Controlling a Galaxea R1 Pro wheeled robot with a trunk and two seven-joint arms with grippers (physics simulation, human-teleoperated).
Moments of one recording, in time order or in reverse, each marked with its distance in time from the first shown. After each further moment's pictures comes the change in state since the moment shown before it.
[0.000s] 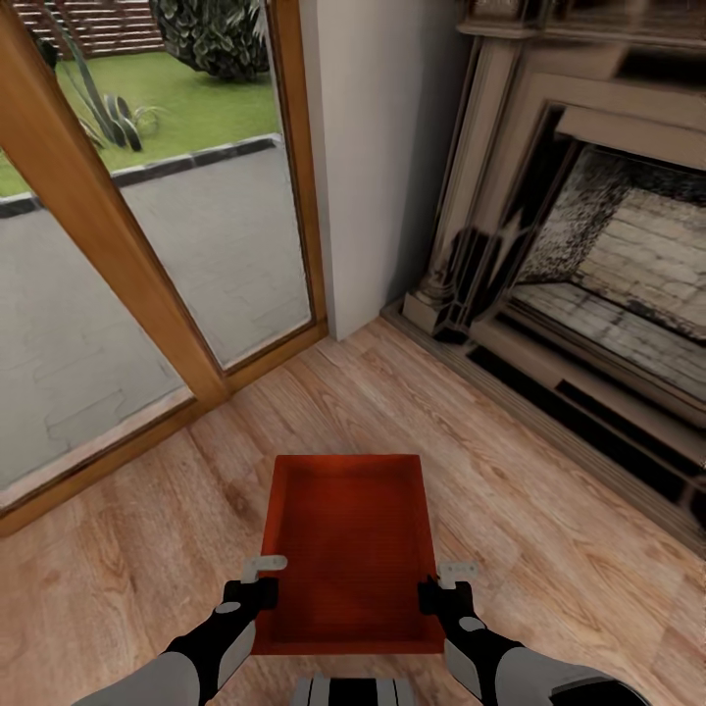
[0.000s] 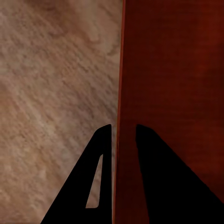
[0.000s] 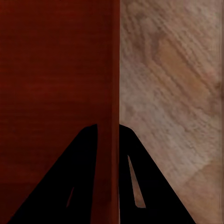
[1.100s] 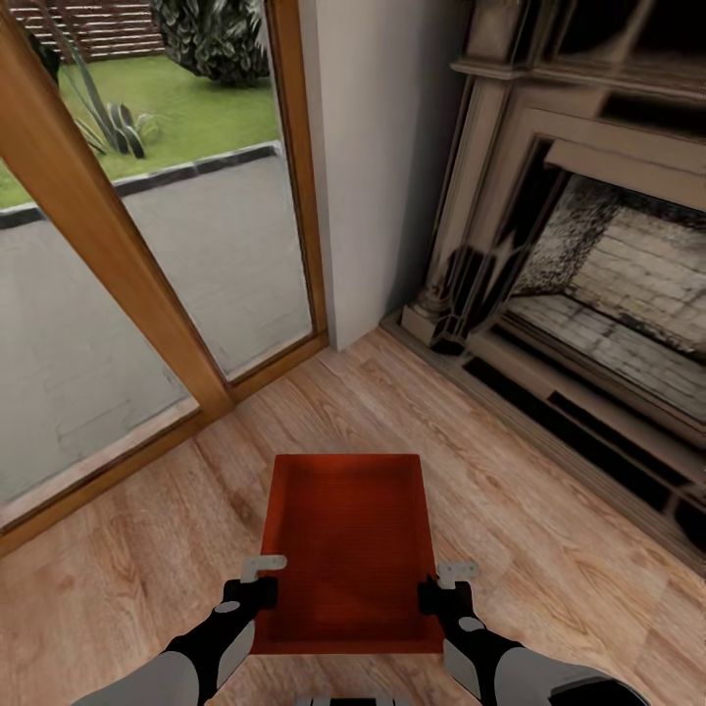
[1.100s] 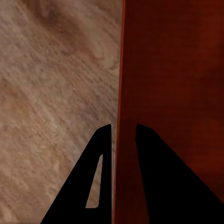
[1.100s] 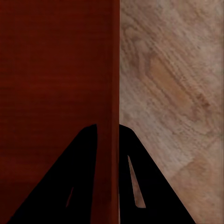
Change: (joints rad) left arm 0.000 0.002 -0.002 -0.001 0.001 -0.001 -0.003; right arm 0.000 0.002 0.013 0.001 -0.014 -0.003 -0.002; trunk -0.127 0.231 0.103
